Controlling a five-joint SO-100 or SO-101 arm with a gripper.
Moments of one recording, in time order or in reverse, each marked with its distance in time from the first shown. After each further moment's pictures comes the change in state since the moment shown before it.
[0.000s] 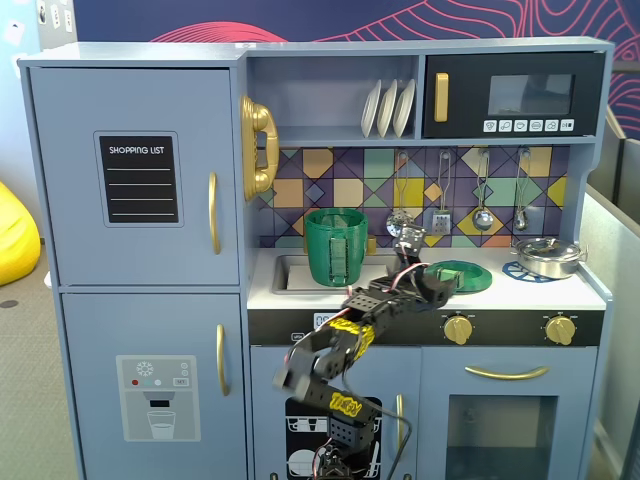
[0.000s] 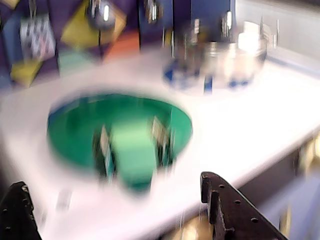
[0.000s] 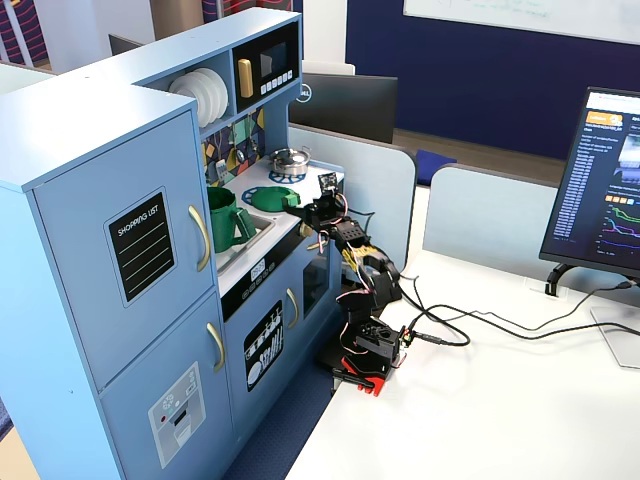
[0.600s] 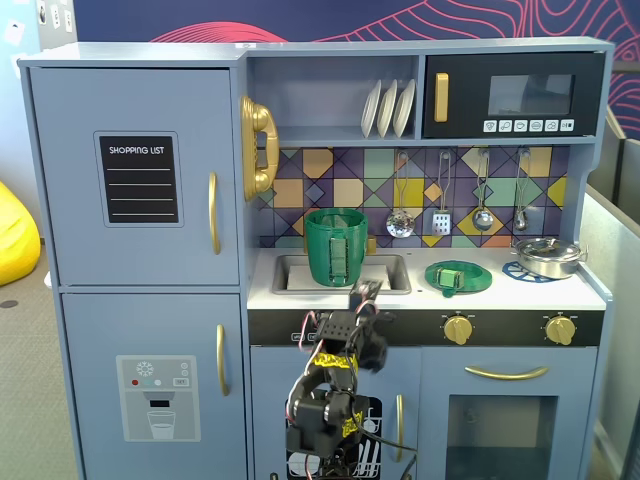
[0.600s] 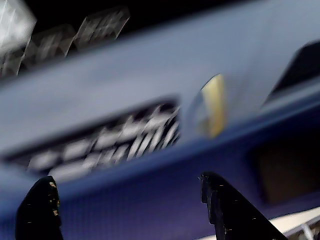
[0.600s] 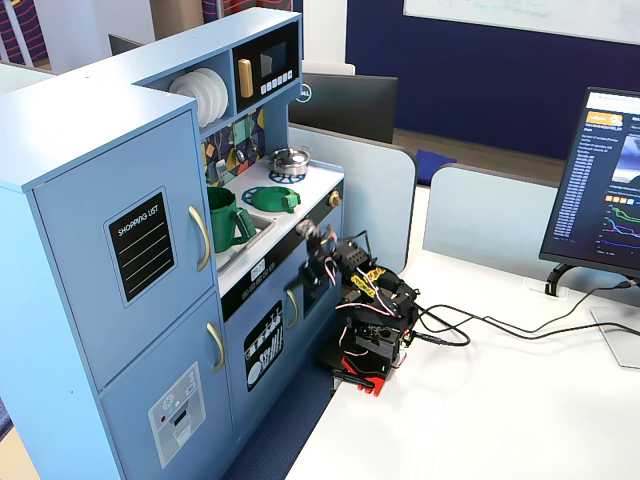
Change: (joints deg) arm -23.6 21.9 19.5 40.8 2.5
